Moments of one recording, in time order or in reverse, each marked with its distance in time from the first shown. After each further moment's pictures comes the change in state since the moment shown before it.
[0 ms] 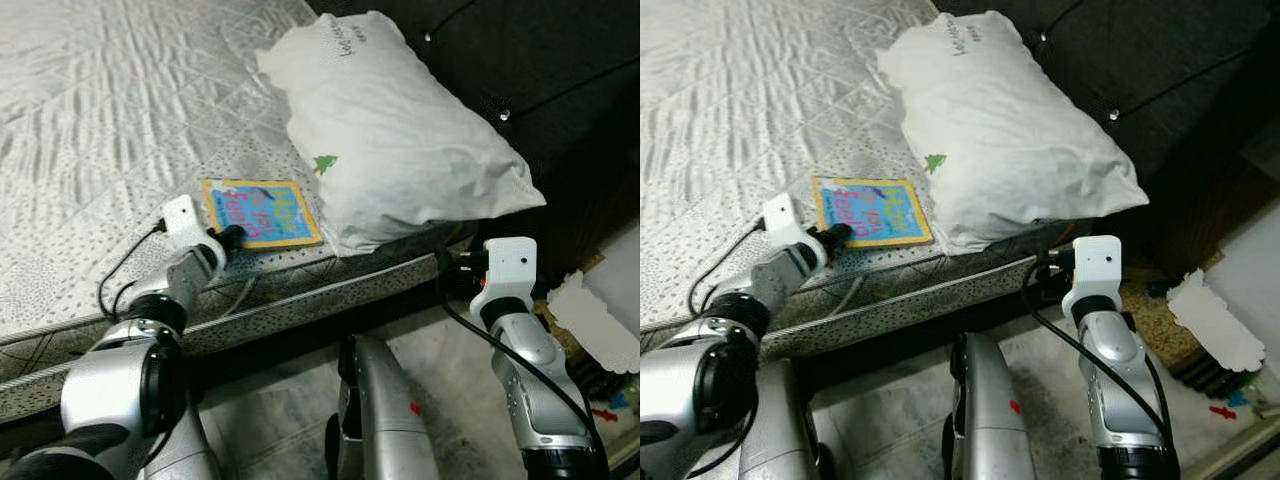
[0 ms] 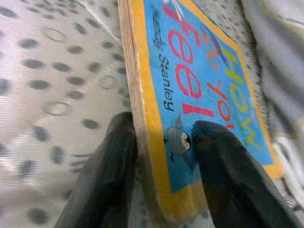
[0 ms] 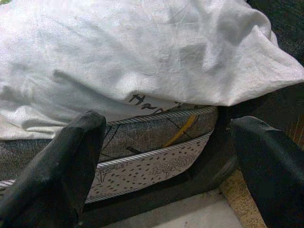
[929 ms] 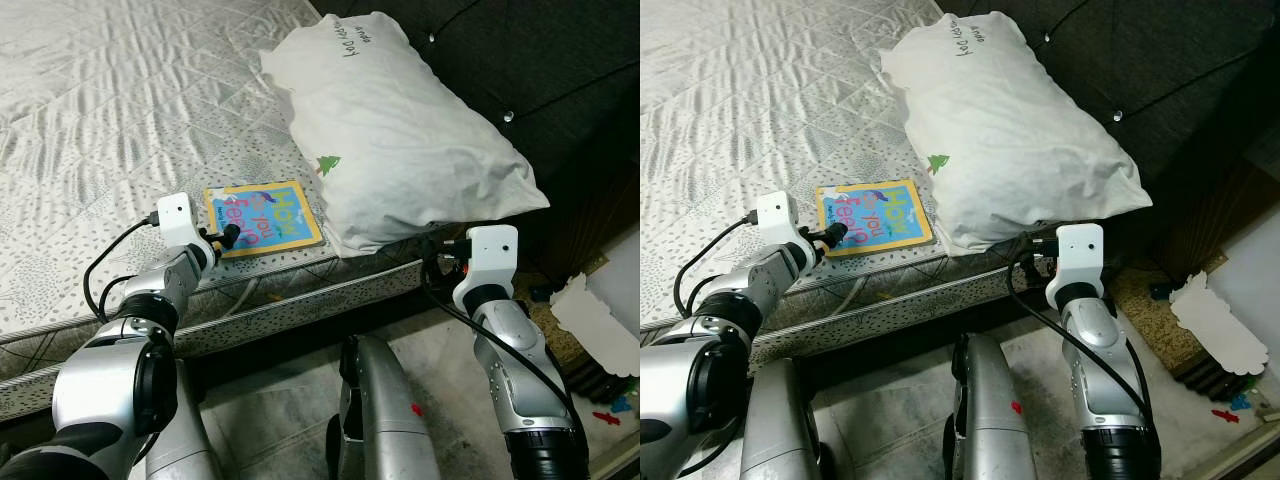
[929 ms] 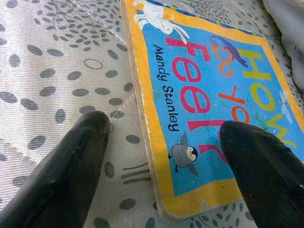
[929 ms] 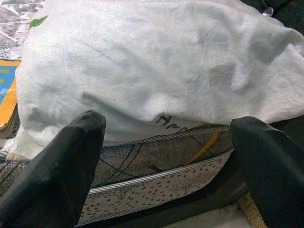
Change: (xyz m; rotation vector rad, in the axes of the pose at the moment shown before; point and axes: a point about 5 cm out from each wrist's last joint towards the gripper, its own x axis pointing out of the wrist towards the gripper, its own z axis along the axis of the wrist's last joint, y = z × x) left arm -0.001 0.008 0.004 0.157 -0.013 0.034; right arm 0.013 0.016 0.007 0.028 -0.029 0.040
